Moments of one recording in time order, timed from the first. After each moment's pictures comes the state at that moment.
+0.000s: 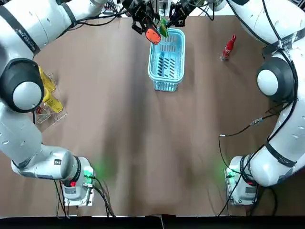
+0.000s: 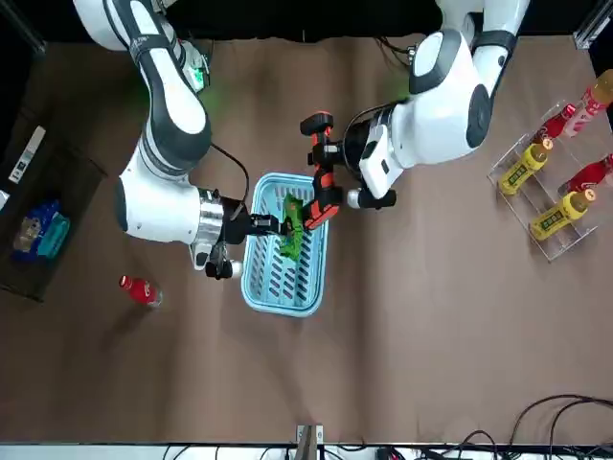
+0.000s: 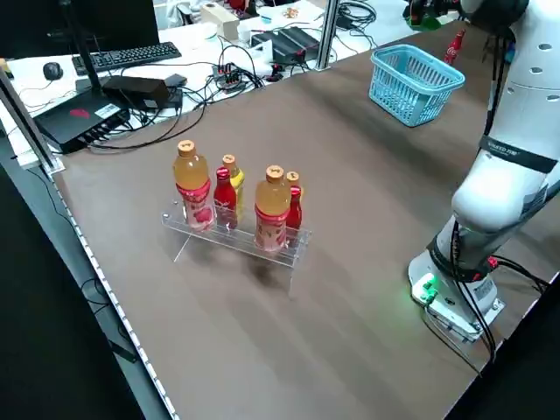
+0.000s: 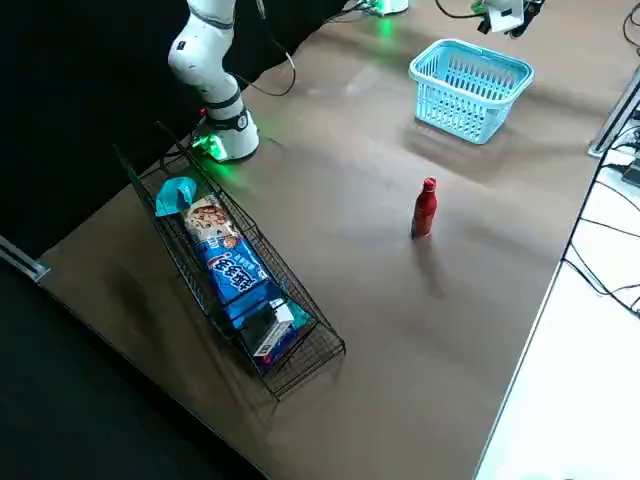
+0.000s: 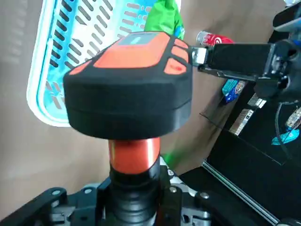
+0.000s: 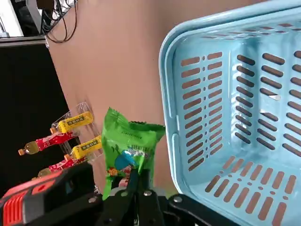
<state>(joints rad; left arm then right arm) -0.10 0.29 -0.53 -1.58 -0.71 1.99 -0.55 0.38 0.47 0.08 -1.46 0.88 2.02 0.21</state>
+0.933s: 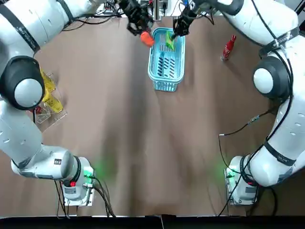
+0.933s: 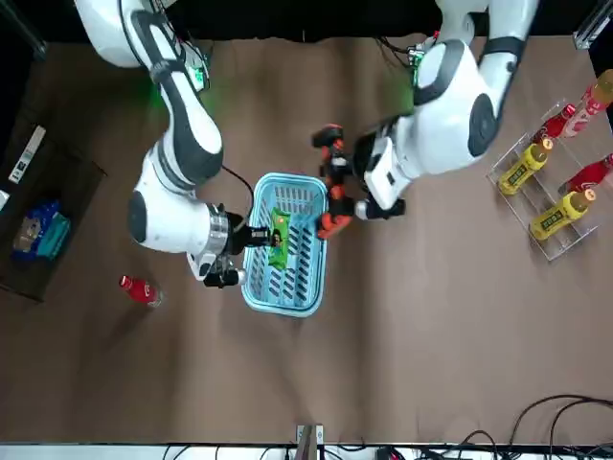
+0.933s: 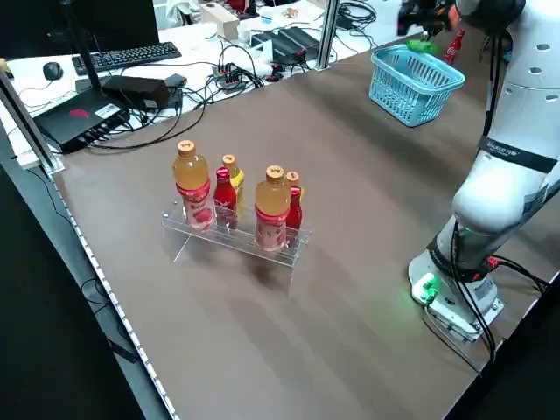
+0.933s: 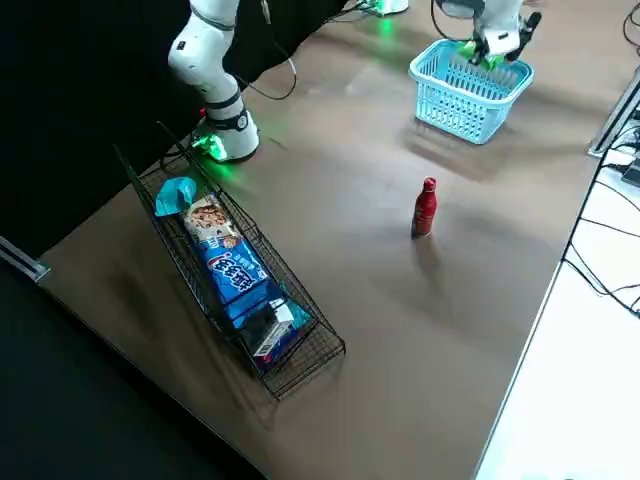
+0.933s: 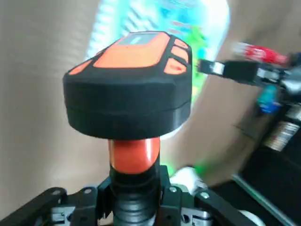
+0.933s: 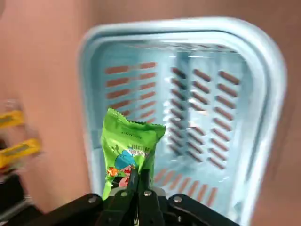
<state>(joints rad) -0.07 0.30 -0.51 -1.57 -0.54 1.89 -0.58 0.38 0.54 0.07 -1.48 0.63 2.02 0.18</state>
